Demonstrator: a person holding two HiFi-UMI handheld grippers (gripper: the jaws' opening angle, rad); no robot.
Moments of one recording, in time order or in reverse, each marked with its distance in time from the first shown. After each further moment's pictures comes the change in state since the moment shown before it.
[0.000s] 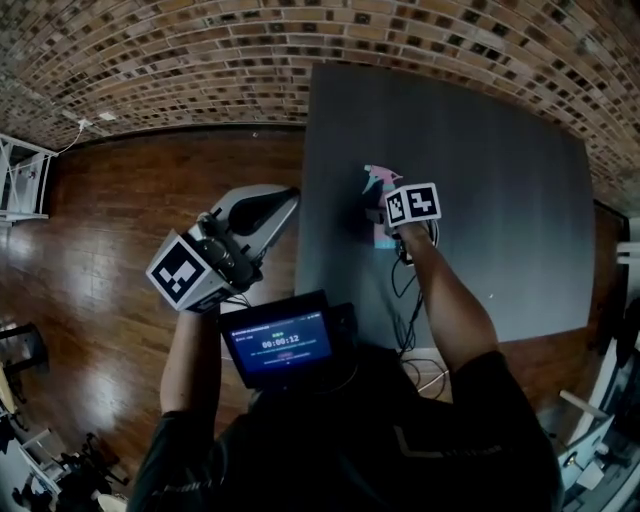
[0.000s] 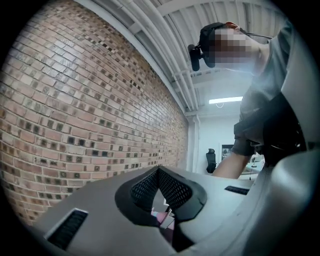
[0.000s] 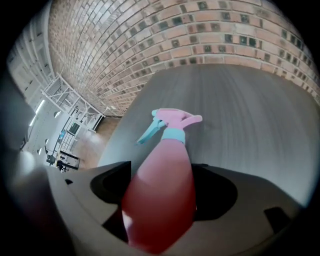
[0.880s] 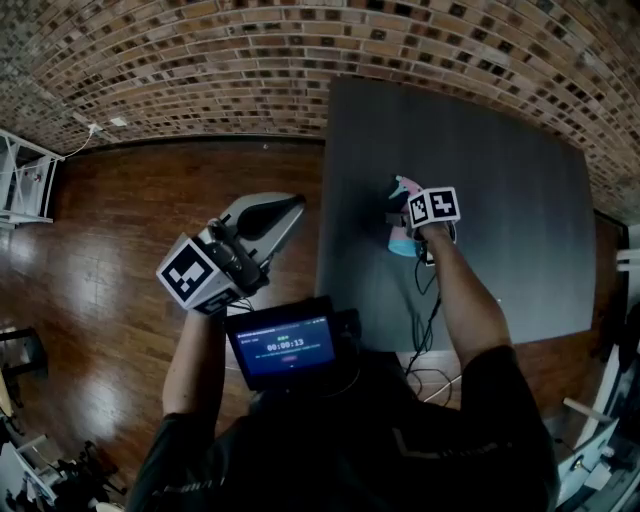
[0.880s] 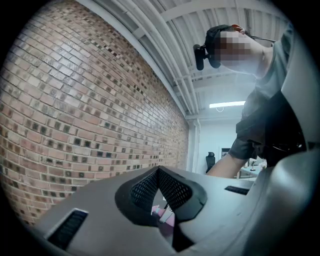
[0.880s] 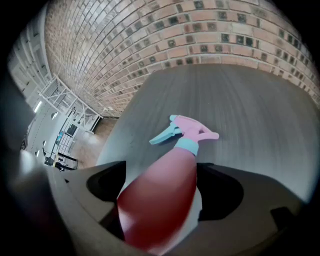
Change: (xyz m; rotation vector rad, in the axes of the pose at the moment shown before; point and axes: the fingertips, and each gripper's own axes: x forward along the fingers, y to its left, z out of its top) left arm -0.043 0.009 0.014 -0.029 -0.024 0.007; right arm -0.003 -0.014 0.004 0.025 -0.001 -0.020
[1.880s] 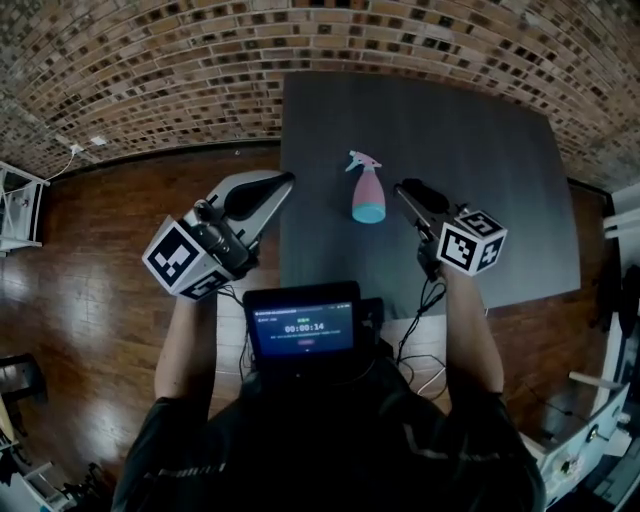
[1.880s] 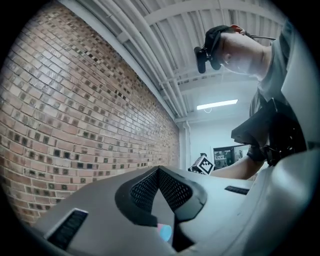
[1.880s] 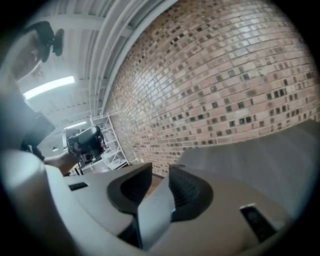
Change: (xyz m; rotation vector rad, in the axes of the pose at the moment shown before) left arm 0.036 -0.100 0.027 0.069 -0.068 -0.101; right arm -0.270 0.084 -0.037 -0.241 -0.813 0.279
